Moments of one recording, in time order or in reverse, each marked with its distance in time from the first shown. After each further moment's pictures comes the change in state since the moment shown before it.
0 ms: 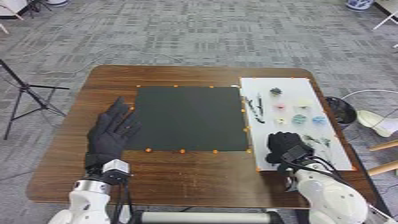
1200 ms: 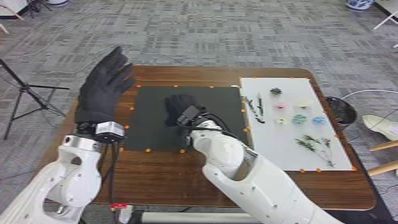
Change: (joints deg) left arm -18.1 14.7 5.3 3.7 0.5 1.3 5.8; right arm 40.8 -30.8 -34.3 26.7 -6.3 5.6 -4.8
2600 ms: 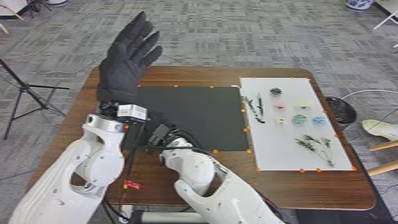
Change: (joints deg) left arm -12.6 -2.9 10.1 1.6 1.1 -3.6 4.6; right arm -6.1 -12.1 1.3 8.9 -8.9 4.0 -8.8
